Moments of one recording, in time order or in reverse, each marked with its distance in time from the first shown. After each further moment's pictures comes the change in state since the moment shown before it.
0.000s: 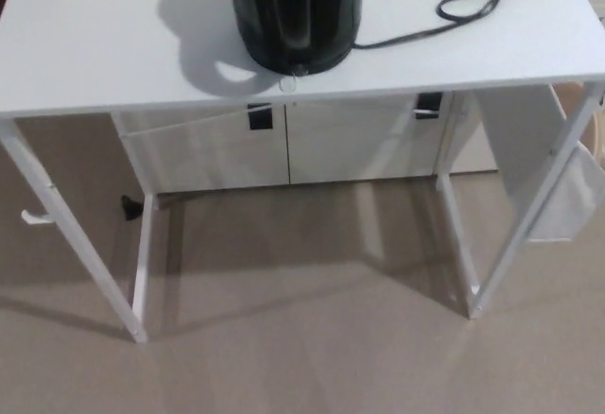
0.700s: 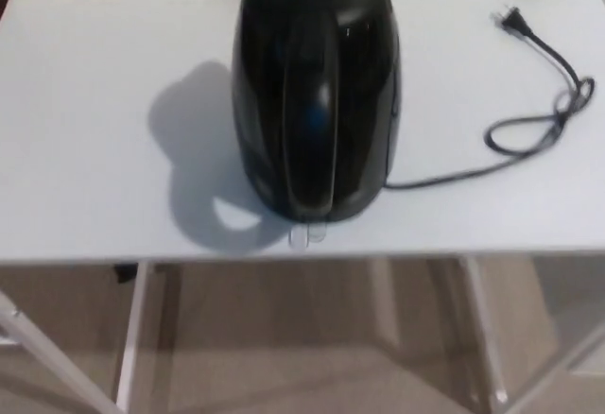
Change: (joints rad) left_arm -0.035 -0.001 0.027 -0.034 0.002 0.005 -0.011; right_arm -0.008 0.009 -0.005 -0.054 0.001 0.008 -0.003
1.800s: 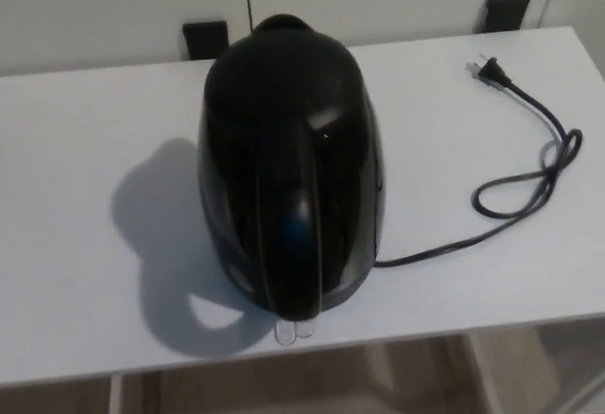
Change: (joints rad) left_arm -0.066 0.022 -0.035 0.038 0.009 0.009 -0.009; right_arm -0.039 0.004 -0.003 0.024 0.002 0.021 0.009
